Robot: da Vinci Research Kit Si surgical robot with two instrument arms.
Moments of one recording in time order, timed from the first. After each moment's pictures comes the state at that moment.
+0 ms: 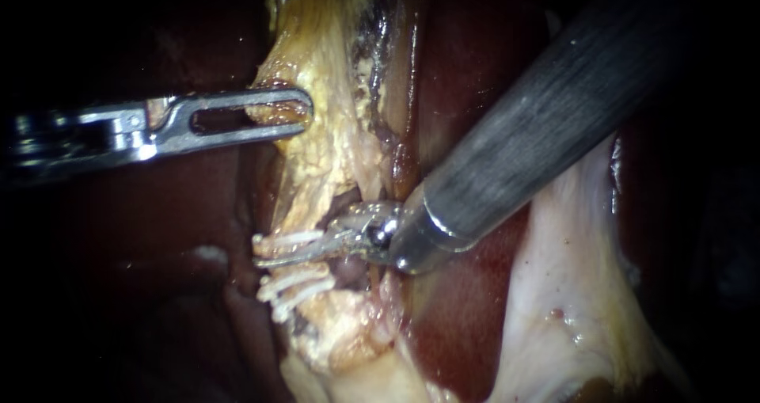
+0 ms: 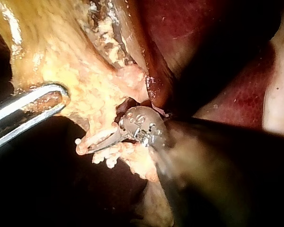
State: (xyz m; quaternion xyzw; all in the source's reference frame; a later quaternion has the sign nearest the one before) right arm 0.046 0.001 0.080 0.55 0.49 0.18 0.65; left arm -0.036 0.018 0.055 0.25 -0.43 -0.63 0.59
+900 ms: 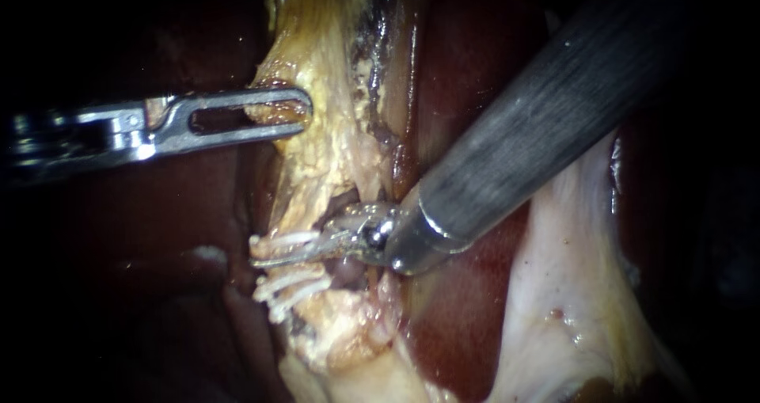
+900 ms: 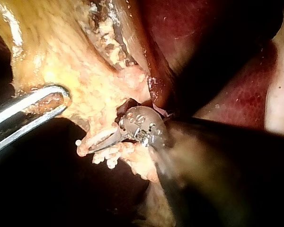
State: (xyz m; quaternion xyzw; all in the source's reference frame) right arm 0.047 0.001 0.081 0.55 0.49 0.19 0.65; left arm -0.036 0.019 0.055 0.25 -0.43 -0.63 0.59
